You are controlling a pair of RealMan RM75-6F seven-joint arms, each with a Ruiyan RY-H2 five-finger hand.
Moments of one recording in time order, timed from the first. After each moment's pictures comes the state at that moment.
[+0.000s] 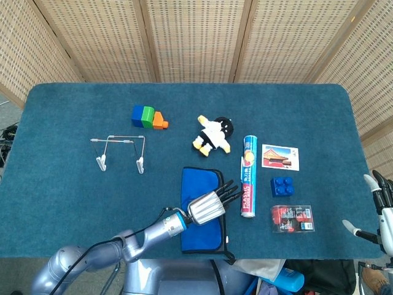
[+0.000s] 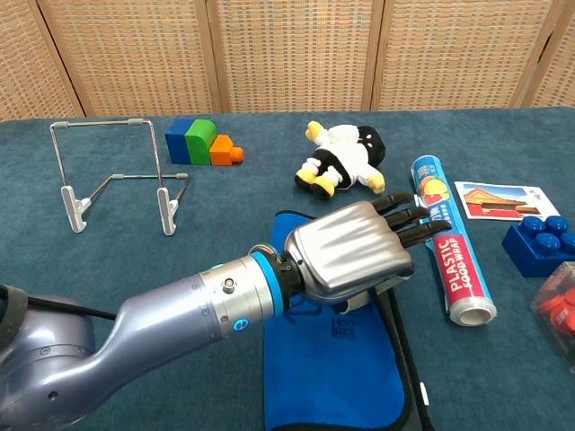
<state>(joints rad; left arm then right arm) -1.01 -2.16 -0.06 -0.77 1.75 1.04 0.38 0.01 -1.05 0.09 -1.61 -1.55 1.61 0.26</state>
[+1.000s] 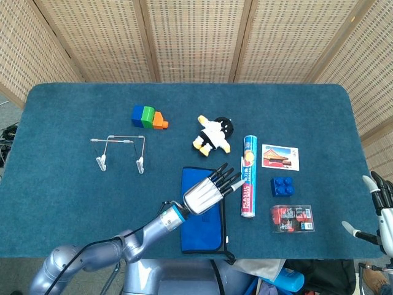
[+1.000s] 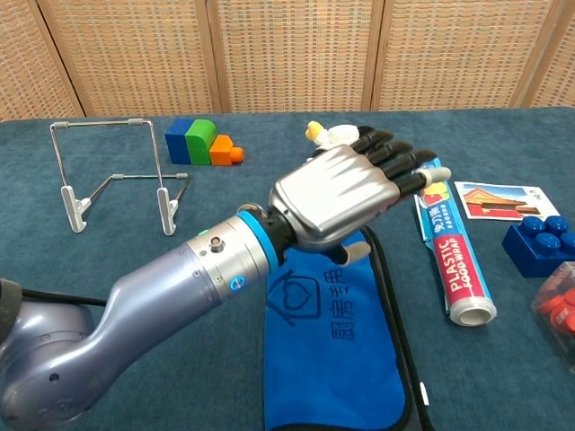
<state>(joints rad) -0.98 -2.12 -0.15 -0.86 1.65 1.13 0.42 0.01 -1.04 0.08 -1.61 -1.56 1.60 0.27</state>
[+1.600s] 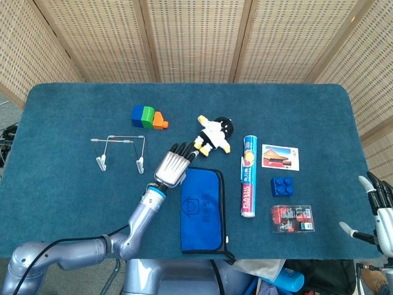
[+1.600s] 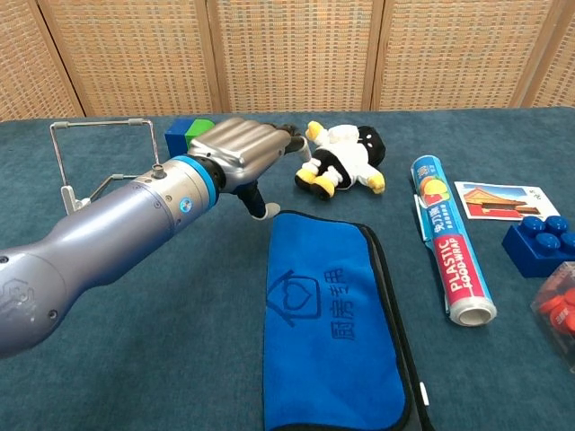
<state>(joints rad) -0.89 -1.93 -0.34 -1.25 1.06 0.97 0.82 0.02 -1.04 0.07 -1.62 -1.55 1.58 0.26</state>
